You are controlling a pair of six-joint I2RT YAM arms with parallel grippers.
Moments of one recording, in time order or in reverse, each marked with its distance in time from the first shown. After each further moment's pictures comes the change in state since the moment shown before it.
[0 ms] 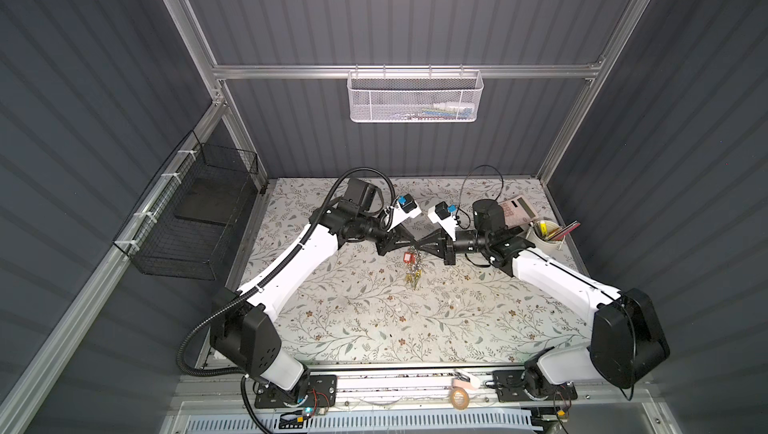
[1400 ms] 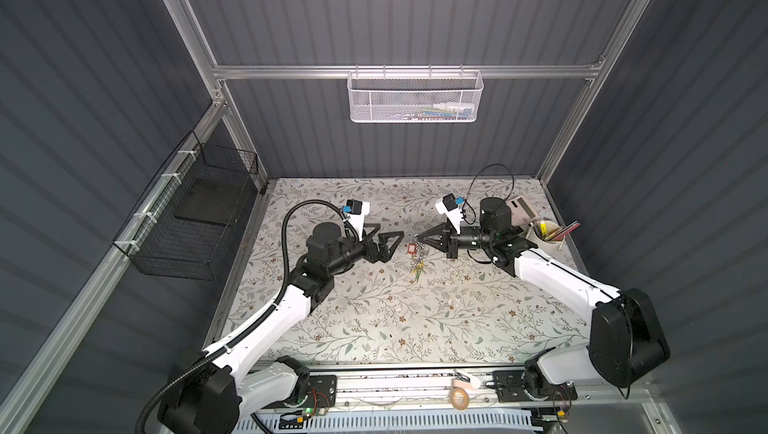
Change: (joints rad) left arm 0.051 -0.440 -0.664 0.868 -0.357 -0.858; right arm -0.039 0.002 -0.023 0.111 -0.019 0.181
